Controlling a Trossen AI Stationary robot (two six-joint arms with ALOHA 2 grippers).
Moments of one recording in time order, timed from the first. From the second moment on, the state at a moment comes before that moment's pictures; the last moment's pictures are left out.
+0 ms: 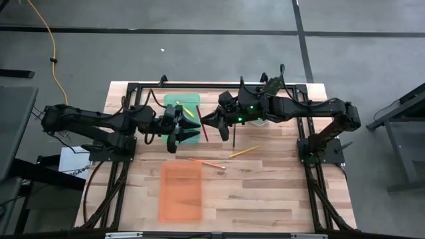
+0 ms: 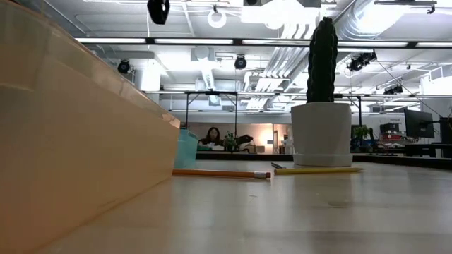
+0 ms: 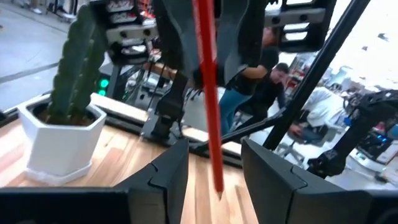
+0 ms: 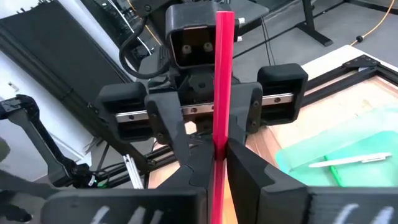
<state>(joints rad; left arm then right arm) 0.08 1.06 0.75 0.28 0.00 -0.37 -0.02 1.57 1.53 -0.20 -0.11 0.46</state>
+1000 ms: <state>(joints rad) 0.08 1.08 0.75 0.41 0.00 -0.40 0.00 1.57 1.52 -0.17 -0.11 0.44</state>
